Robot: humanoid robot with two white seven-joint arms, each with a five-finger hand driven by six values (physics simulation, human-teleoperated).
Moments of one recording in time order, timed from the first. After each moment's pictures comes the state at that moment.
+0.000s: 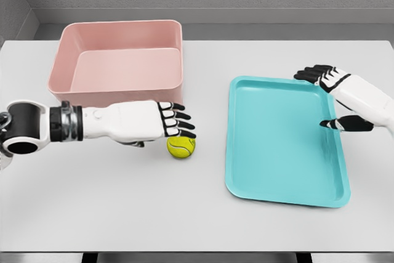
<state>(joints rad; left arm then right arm) -0.70 0.82 -0.92 -1.73 -0.54 -0.61 -0.28 -0.05 -0.64 -0.11 -1.72 0.27 -0.61 0.51</state>
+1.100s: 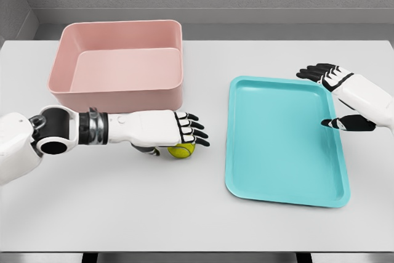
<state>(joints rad) -0.73 0.70 -1.01 -1.58 -0.53 -0.61 -0.28 -0.04 -0.64 -0.13 -1.73 0.27 -0.61 0.51</state>
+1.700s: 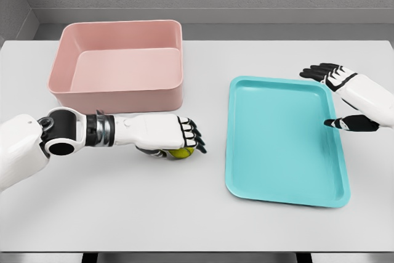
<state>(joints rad) -0.73 0.67 -1.02 -1.55 -0.56 -0.61 -0.31 -0.03 -0.64 -0.14 -1.73 0.27 -0.61 0.51</state>
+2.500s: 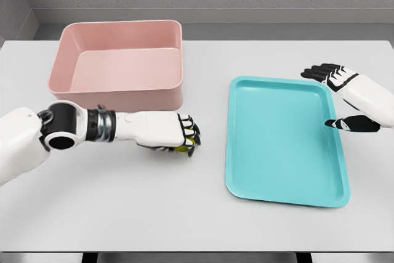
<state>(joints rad) -0.77 0.66 -1.03 -1.55 -0.54 -0.61 -0.36 -0.02 -0.64 -0.15 -1.73 0.26 -0.61 0.51</state>
